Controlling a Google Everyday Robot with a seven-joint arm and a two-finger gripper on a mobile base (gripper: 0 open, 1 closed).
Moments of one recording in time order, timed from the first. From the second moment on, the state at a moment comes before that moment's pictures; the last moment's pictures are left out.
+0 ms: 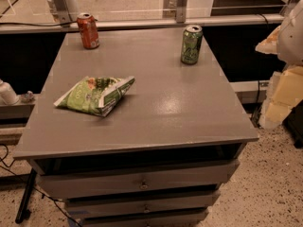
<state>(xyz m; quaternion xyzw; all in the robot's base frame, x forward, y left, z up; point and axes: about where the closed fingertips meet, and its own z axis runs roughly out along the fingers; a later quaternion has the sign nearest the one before) 0.438 -0.217 0.977 -0.60 0.78 -0.03 0.16</state>
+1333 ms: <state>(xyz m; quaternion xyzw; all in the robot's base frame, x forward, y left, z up) 0.506 -0.089 0.932 -0.53 0.78 0.11 0.30</state>
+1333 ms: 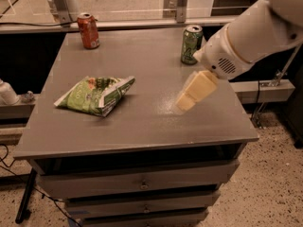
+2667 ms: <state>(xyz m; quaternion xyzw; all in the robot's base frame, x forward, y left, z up) 0.555 0.035 0.894 -0.57 0.71 0.20 0.36</state>
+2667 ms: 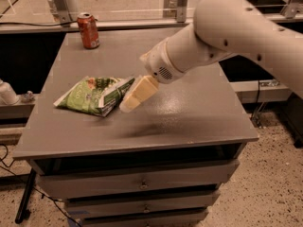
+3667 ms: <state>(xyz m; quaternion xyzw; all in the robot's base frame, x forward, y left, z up) 0.574 0.118 0.844 -0.60 0.67 0.24 0.37</state>
